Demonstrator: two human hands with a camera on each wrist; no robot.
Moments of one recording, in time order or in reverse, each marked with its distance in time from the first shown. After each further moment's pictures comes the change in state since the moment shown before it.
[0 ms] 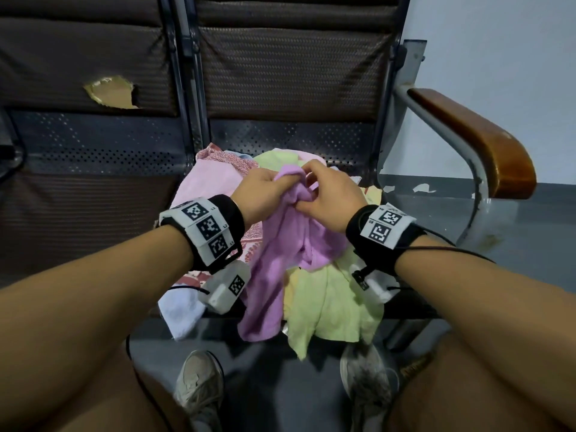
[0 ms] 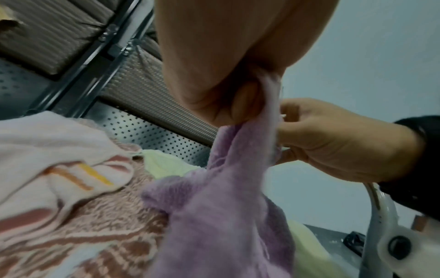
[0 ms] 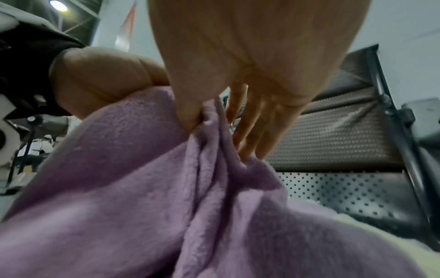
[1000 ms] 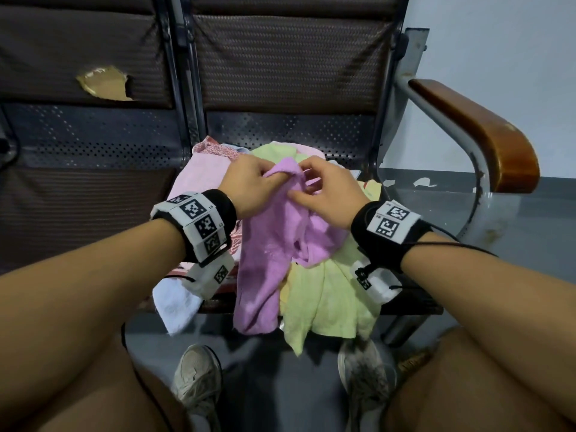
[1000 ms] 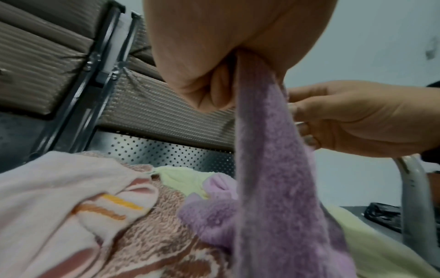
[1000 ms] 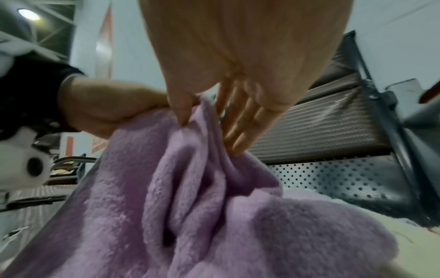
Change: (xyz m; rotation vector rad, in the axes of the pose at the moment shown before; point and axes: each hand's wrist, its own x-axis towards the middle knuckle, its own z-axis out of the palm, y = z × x) left_hand 0.010 -0.013 -0.009 0.359 0.105 0.238; right_hand -0.006 0.002 -0.001 0.286 -0.017 0.047
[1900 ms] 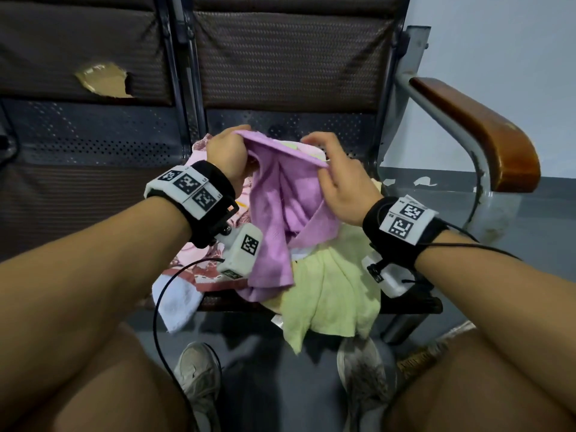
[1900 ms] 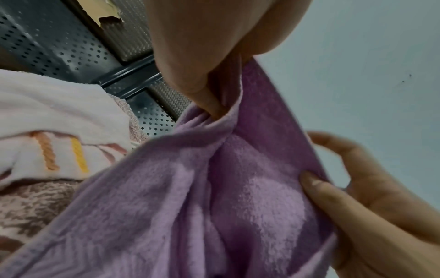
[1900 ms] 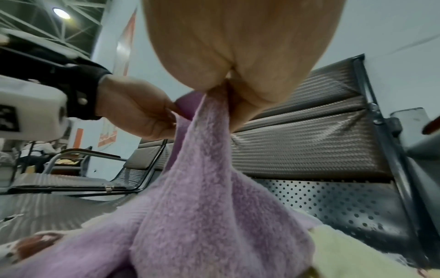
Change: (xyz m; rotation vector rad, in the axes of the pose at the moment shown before) left_hand 0.022 0.015 -0.020 -0.831 0.268 -0.438; right_hand -0.006 -0.004 -0.023 -0.146 0.044 -0.185
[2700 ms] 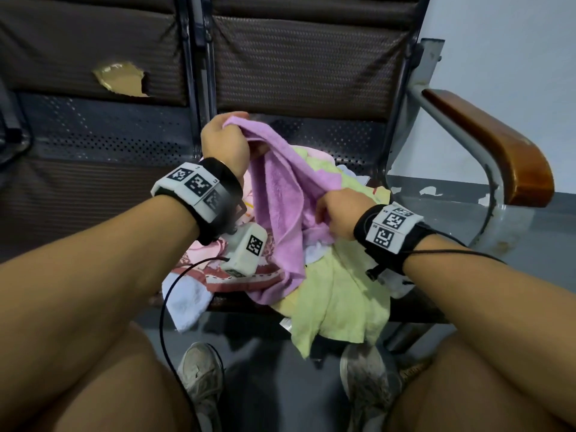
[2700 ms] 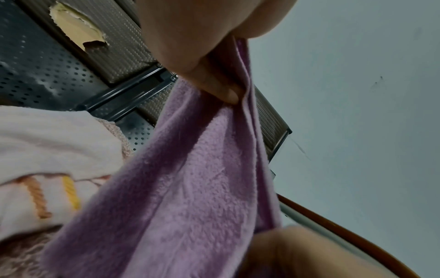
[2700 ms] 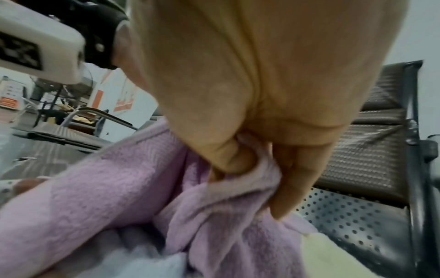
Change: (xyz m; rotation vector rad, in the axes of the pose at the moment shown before) left_hand 0.007 0.014 -0.018 -0.250 0.207 0.078; right_hand 0.009 0.000 0.026 -0.597 -0.543 0.248
